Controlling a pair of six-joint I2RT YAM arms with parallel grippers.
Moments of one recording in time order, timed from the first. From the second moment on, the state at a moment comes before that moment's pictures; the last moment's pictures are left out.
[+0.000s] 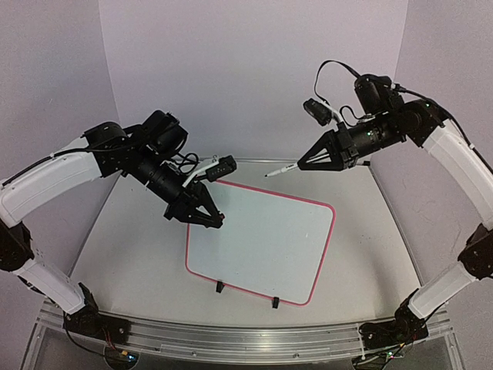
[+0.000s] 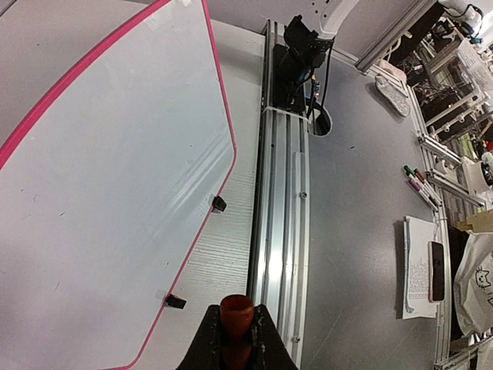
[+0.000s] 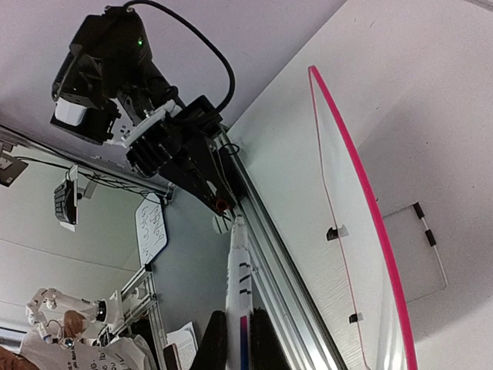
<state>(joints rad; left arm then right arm) -0.90 1.46 1.54 -0.98 0.67 0.26 0.60 1.50 1.80 -1.08 -0.88 0.22</state>
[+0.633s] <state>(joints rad) -0.38 1.23 1.27 -0.56 0.32 -0.20 0.59 1.11 1.44 -0.69 -0.29 0.36</state>
